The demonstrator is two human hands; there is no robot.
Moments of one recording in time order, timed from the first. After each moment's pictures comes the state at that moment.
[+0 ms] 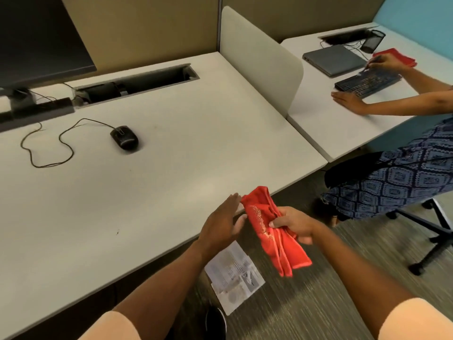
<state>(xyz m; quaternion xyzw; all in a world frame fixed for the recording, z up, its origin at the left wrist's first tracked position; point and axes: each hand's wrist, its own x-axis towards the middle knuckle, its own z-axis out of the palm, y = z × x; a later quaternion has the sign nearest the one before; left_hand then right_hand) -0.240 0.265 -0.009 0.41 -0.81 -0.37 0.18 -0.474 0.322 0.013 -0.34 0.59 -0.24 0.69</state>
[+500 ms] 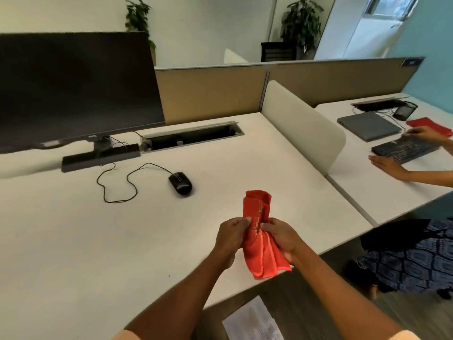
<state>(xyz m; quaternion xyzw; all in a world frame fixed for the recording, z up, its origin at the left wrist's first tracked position) -0.172 0.178 0.066 0.50 -0.42 -0.68 0.34 -0.330 0.203 0.077 -0.28 0.60 -0.41 0.62</state>
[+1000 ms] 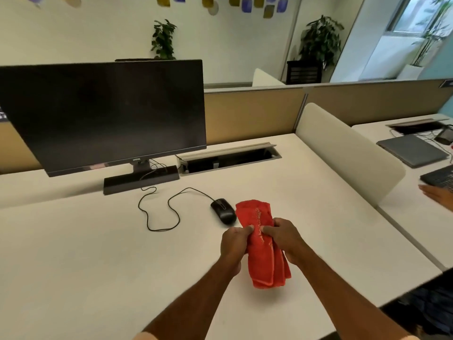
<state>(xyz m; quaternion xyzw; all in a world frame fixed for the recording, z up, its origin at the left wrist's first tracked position) -0.059 0.066 0.065 0.54 -0.32 -0.68 0.38 -0.206 0.074 0.092 -0.39 0.69 -0.36 0.48</state>
